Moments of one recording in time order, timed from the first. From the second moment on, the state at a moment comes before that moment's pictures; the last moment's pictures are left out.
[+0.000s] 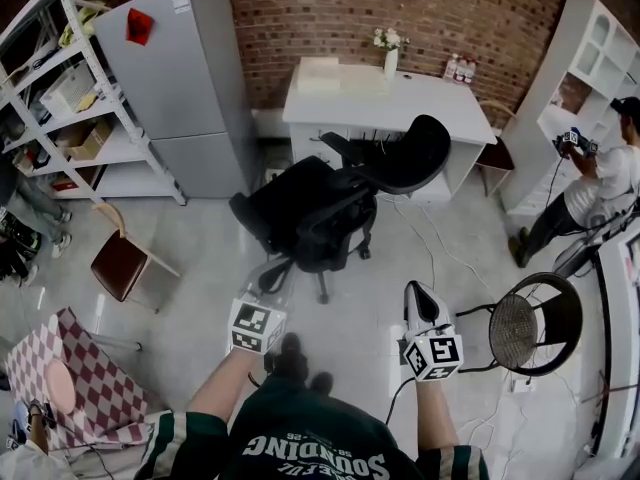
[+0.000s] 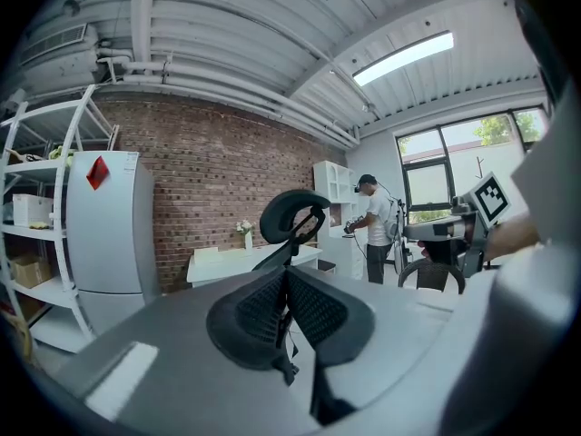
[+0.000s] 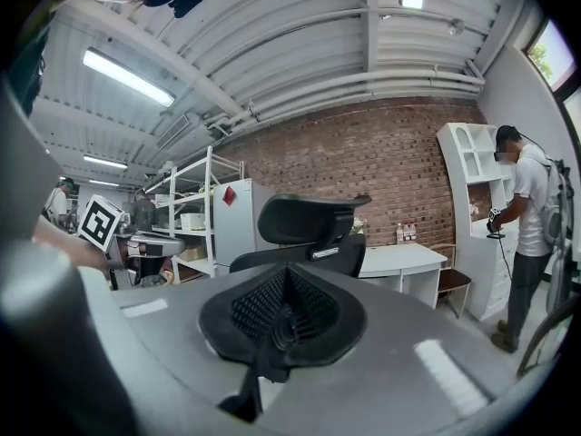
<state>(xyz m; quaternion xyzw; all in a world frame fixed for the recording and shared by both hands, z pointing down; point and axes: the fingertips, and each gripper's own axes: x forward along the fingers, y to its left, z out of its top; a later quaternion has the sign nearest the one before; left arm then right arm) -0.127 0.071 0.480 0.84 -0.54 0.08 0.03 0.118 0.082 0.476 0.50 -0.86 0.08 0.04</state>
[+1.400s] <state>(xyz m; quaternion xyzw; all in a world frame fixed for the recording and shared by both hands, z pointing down) -0.109 -0.084 0.558 0.86 -0.47 0.21 0.01 0.089 -0.054 0.509 0.52 -0.84 0.11 0.09</state>
